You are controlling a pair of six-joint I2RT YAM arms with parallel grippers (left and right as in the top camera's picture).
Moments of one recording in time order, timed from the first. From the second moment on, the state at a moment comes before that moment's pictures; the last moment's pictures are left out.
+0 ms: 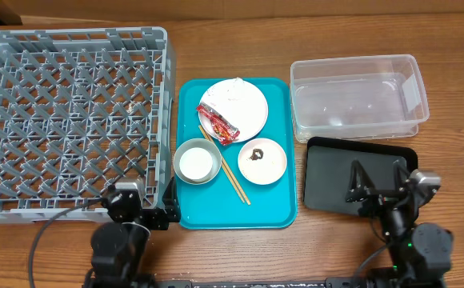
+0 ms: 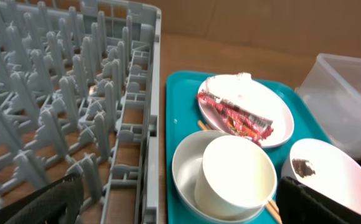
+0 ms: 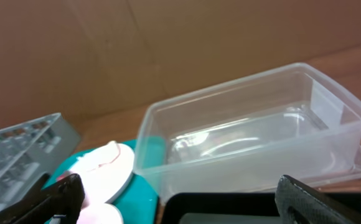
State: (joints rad) left arm -0.10 0.17 0.31 -0.49 0.03 -0.21; right arm 0.07 0.15 0.33 -0.33 -0.05 0.33
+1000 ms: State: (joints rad) left arm -0.10 0.85 0.88 -1.05 0.06 -0.21; right arm 0.21 1.26 1.25 -0.83 -0.35 0.21
